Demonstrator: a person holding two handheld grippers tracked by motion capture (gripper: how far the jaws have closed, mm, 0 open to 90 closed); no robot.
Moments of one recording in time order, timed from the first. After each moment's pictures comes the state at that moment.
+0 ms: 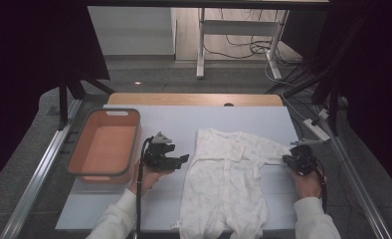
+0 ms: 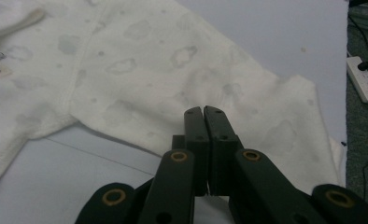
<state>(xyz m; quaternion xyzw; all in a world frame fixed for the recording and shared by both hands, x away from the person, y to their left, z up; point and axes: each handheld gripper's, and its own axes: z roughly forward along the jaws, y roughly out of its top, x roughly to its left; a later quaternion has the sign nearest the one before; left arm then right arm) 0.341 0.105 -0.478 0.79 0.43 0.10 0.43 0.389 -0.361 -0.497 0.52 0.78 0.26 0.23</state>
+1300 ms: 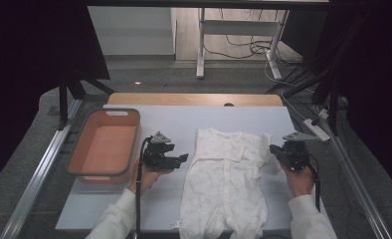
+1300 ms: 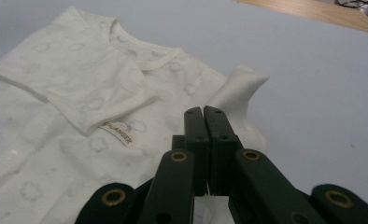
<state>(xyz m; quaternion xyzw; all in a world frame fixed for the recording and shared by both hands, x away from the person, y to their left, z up) 0.342 0.108 -0.478 0.79 0.43 0.10 0.43 0.375 -0.317 -0.457 0.45 0.78 0.36 0.23</state>
